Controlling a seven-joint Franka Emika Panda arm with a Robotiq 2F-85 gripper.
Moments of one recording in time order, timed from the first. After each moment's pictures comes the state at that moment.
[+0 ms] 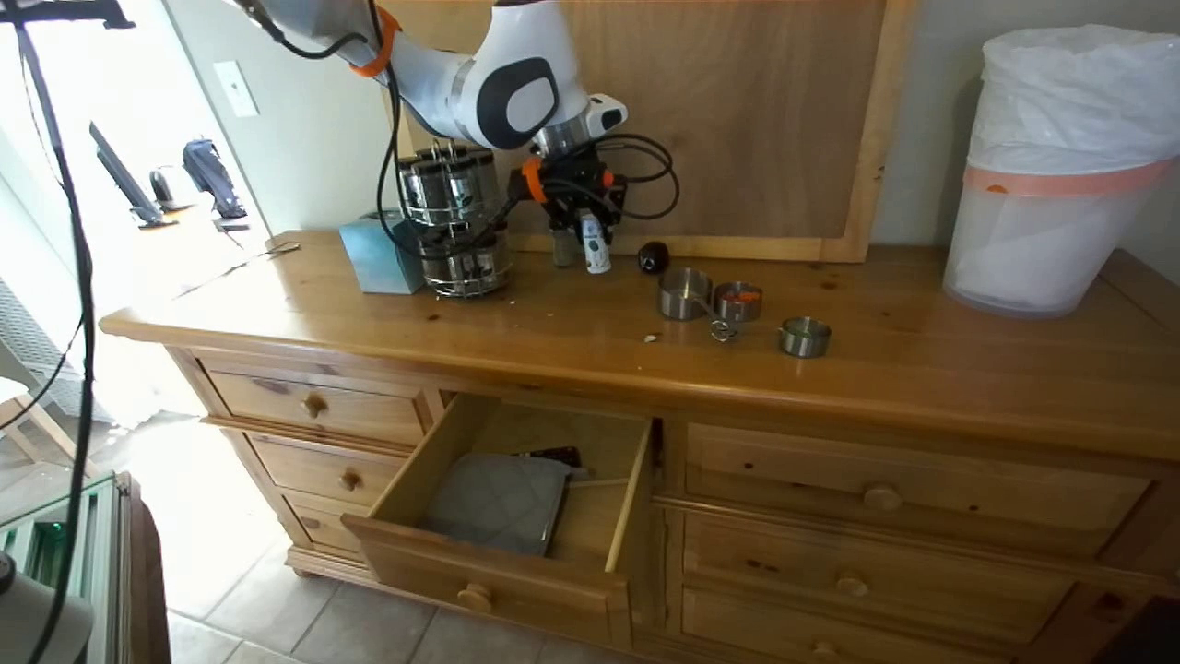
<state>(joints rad) -0.11 0.68 0.23 -1.54 -0.10 2.55 -0.45</state>
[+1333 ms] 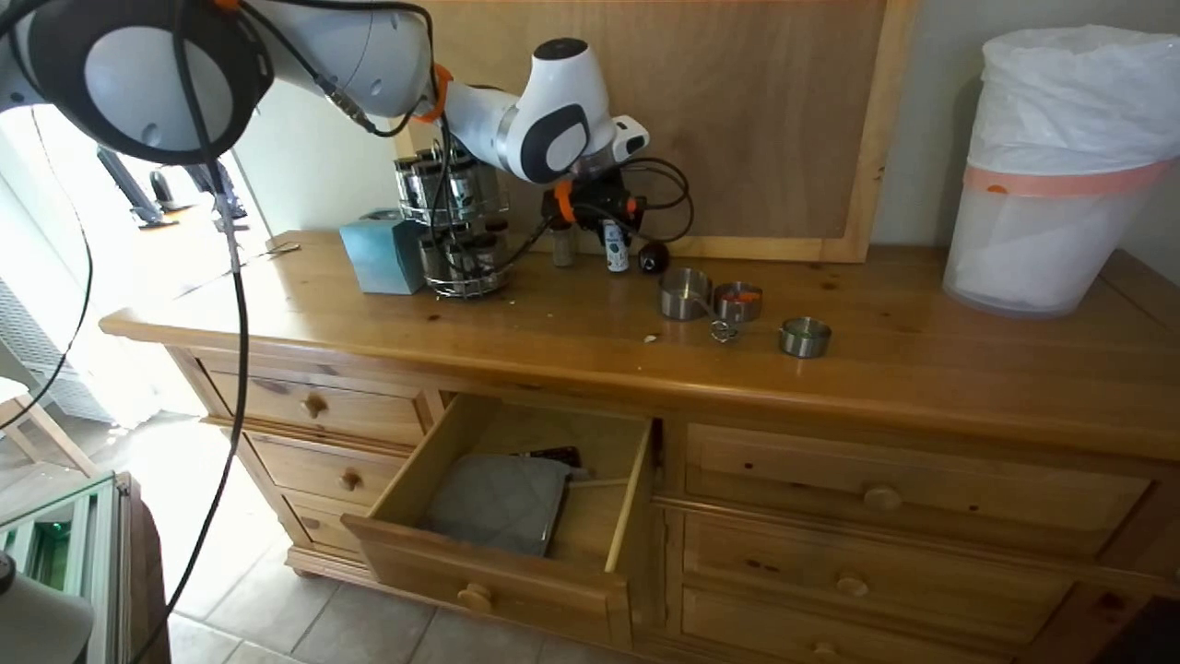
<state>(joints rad) -0.06 0.98 0.24 -1.15 -0.06 2.55 -0.44</state>
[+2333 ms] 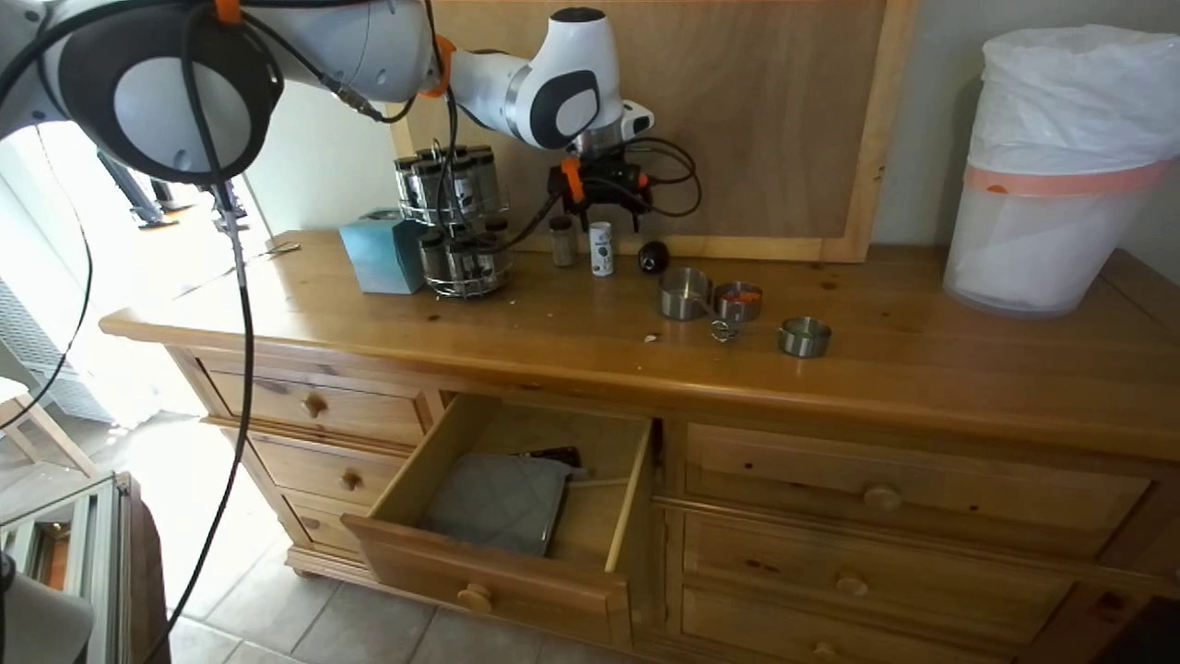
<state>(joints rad) -0.05 1.02 0.25 -0.96 -0.06 2.27 -0.55</state>
